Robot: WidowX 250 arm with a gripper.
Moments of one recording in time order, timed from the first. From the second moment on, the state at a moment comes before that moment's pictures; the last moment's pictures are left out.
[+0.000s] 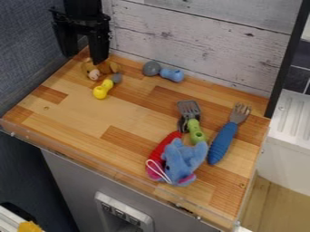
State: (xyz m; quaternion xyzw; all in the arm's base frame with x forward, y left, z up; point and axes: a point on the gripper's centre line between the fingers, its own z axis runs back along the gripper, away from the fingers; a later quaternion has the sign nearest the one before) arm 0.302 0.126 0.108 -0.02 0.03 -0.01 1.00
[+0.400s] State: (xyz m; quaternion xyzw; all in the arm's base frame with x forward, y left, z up) arm 0.326 0.136 0.102 -0.01 0.02 -0.14 0.99
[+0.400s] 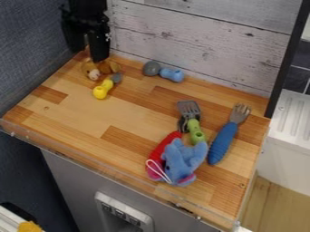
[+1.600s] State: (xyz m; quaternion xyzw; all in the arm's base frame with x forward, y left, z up) arm 0.387 0.162 0.064 0.01 0.01 -0.05 1.00
